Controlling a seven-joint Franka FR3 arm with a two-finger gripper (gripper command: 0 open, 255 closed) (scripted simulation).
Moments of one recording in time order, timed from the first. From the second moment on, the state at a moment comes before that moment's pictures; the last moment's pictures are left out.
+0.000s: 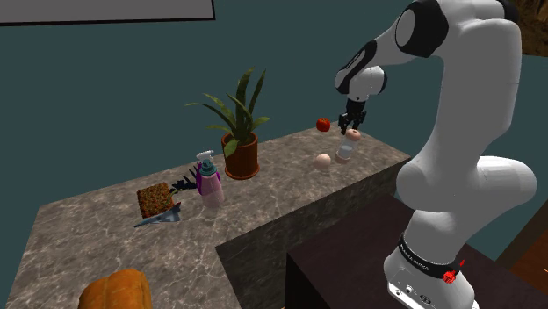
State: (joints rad) arm -0.50 0.35 -0.03 -1.97 0.07 2.38 -0.49
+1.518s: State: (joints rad) arm -0.51 0.50 -0.02 -1.99 0.09 2.54 -0.50
